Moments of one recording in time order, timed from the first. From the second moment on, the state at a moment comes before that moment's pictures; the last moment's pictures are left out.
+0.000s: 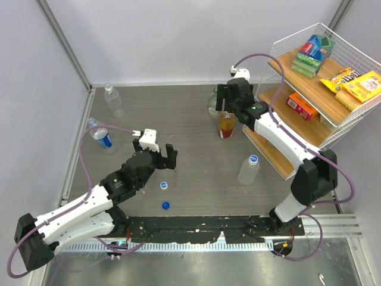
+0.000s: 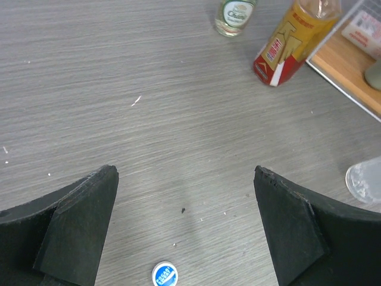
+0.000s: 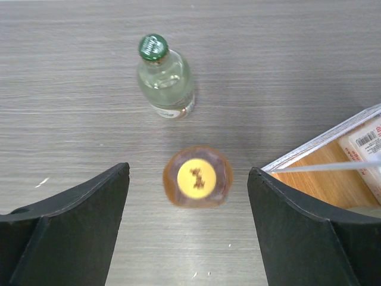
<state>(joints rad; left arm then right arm) -0.90 0.82 0.57 -0.05 -0.52 -0.33 0.48 1.64 1.44 -0.38 0.40 0.29</state>
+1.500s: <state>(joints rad) -0.63 0.68 0.72 -0.66 -0.62 -0.74 0.91 1.38 0.87 -0.05 -0.03 0.24</state>
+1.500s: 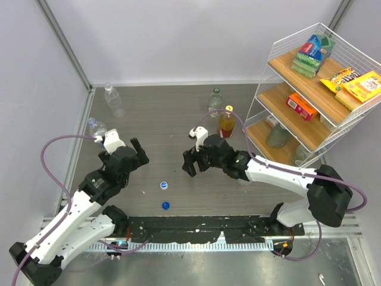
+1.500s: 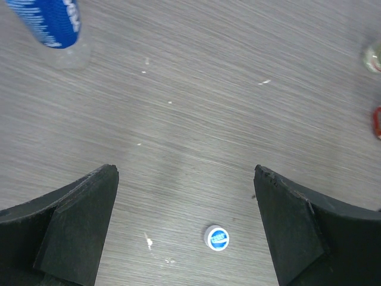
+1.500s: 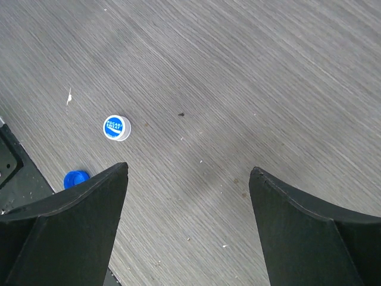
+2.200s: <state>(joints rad) -0.63 0.76 0.68 -0.72 -0.69 -0.84 1.21 1.55 0.92 -0.06 0.14 0.25</state>
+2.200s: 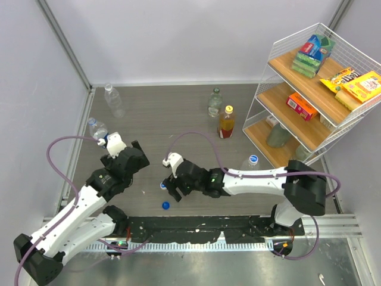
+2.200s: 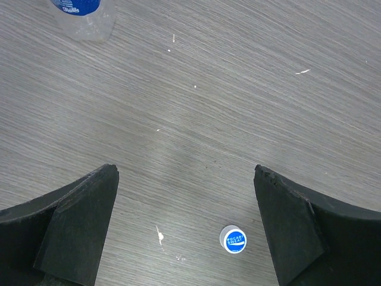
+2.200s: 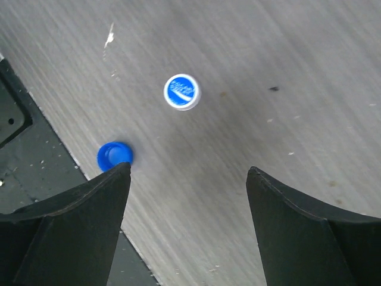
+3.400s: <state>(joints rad) -0.63 0.71 0.57 -0.72 -0.25 -0.92 1.29 1.71 0.96 -0.12 0.12 0.58</state>
